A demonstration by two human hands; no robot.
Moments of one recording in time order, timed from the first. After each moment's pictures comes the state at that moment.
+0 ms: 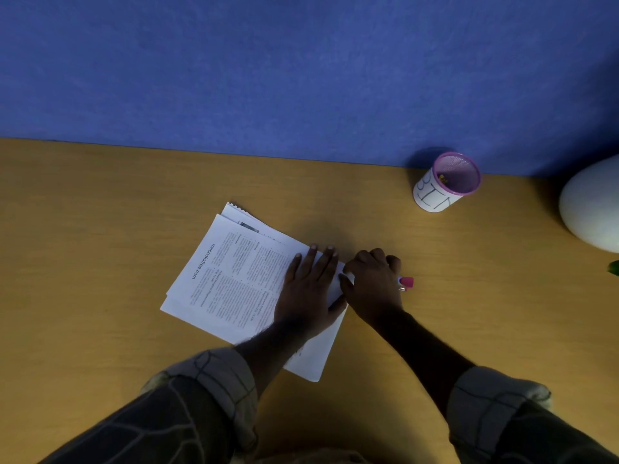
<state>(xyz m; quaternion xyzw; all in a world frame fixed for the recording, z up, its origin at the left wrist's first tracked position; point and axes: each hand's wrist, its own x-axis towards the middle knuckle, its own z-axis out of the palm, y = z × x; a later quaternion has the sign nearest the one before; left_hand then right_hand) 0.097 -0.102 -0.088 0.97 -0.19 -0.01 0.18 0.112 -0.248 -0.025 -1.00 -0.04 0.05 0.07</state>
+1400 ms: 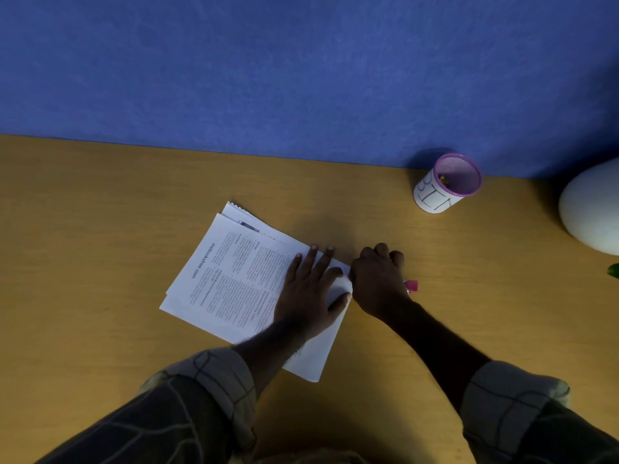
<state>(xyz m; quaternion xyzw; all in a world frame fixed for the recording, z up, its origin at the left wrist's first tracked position) 0.096 -0.100 -0.090 0.96 -0.20 0.00 0.19 0.127 -0.250 -0.002 -0.98 -0.07 0.18 -0.02</state>
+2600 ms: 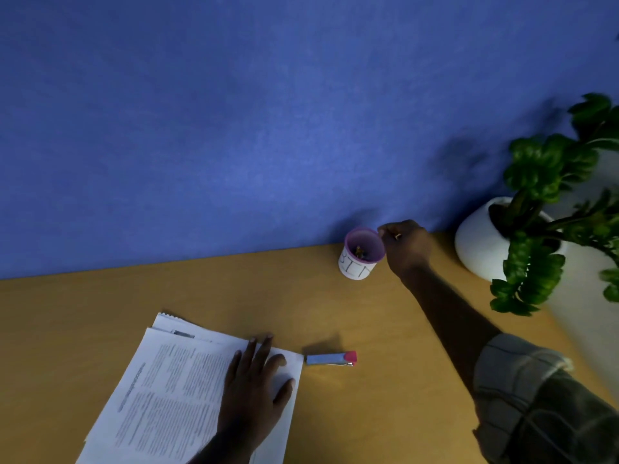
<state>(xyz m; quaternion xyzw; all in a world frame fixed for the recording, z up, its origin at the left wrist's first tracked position) 0.105 -0.100 -0.083 0.96 -0.20 0.00 0.18 0.247 -0.422 0.064 -0.92 0.24 -0.14 0.28</state>
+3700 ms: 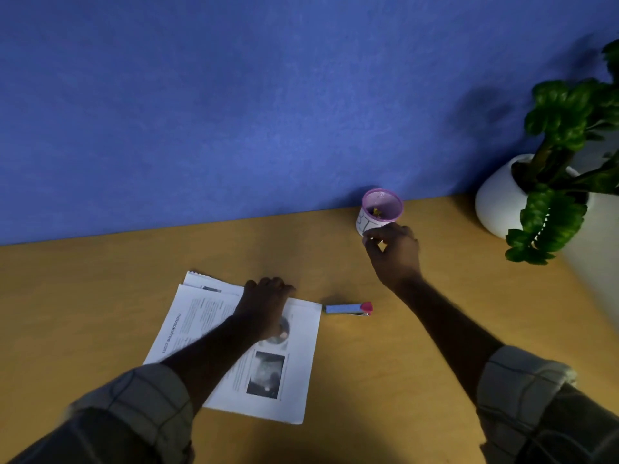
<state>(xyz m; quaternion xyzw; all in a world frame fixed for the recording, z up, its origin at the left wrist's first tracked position) 0.168 -0.089 -0.011 0.94 -0.30 -0.16 -0.07 0.161 -0.354 0.041 -0.95 0.11 -0.15 0.27</state>
